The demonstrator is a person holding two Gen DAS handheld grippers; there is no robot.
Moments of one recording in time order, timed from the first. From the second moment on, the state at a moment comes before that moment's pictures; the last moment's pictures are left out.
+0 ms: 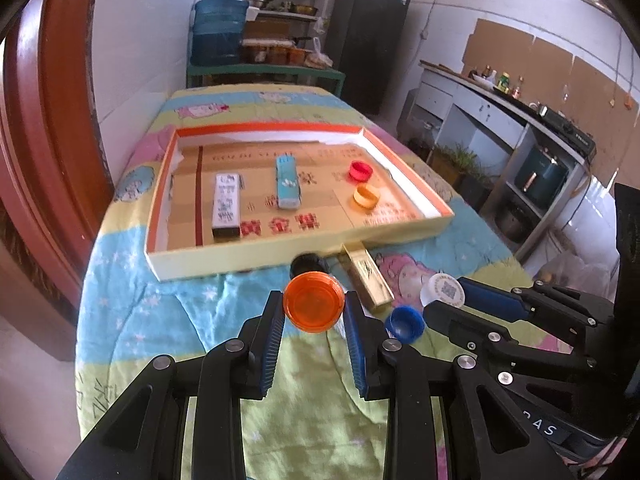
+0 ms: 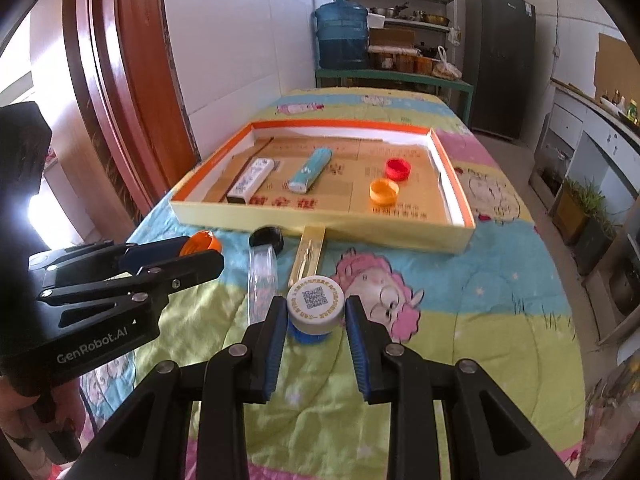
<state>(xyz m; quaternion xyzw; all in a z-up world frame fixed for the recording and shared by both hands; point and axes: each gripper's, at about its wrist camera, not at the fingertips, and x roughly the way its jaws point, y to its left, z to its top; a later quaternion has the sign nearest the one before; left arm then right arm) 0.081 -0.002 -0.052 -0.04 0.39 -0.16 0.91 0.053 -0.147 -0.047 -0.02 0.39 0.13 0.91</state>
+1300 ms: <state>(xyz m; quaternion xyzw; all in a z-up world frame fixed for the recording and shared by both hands) 0.168 -0.004 0.029 0.00 0.31 -0.12 0.94 0.152 -0.143 0.002 -0.04 0.34 0.14 0.93</state>
